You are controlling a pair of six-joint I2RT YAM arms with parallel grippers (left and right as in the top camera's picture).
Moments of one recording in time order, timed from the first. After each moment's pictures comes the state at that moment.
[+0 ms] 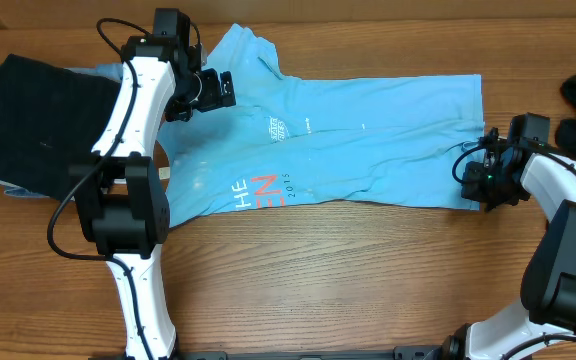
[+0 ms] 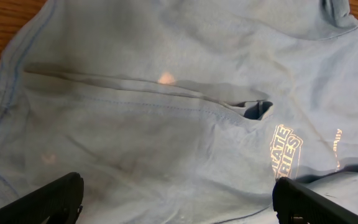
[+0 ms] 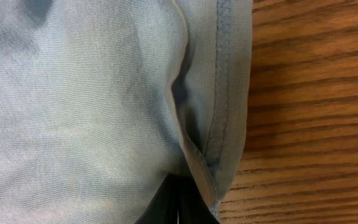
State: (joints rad) left arm -0.06 2.28 2.03 -1.06 0.21 -0.26; right arm -0.31 1.81 1.07 -0.66 -0.12 -0.09
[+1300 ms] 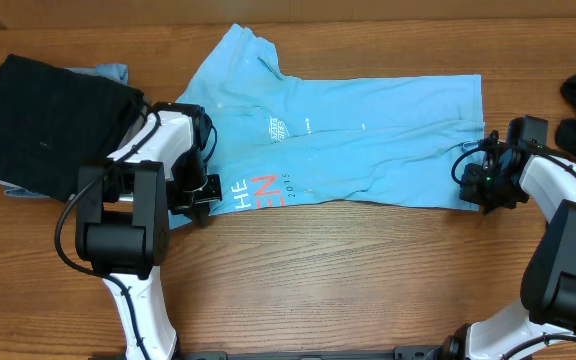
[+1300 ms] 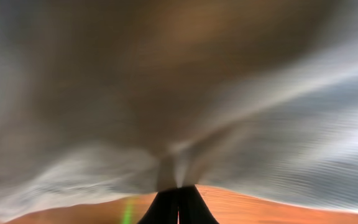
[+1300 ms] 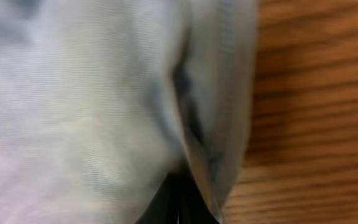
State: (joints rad) left arm -0.11 2.14 1.43 -1.28 0.03 -0.31; right arm -0.31 1.81 1.05 -0.66 -0.09 -0.04
